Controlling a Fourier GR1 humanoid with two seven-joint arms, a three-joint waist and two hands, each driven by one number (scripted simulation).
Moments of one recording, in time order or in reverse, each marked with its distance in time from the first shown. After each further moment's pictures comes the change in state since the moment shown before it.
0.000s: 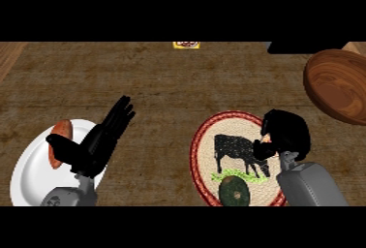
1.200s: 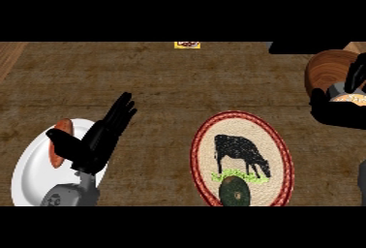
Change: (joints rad) left arm -0.022 -0.029 0.019 -0.025 -0.022 -0.003 0.053; right arm -0.277 -0.079 -0.297 -0.502 -0.004 0.287 0.112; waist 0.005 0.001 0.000
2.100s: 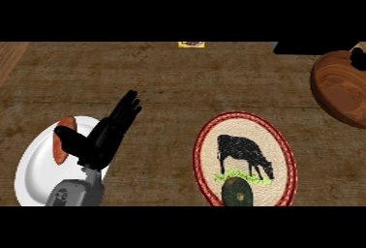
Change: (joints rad) left arm -0.030 -0.026 0.008 0.046 -0.012 -0.030 -0.028; right arm -0.168 -0.238 -0.261 0.822 -0.005 -0.471 -0.446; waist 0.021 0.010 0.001
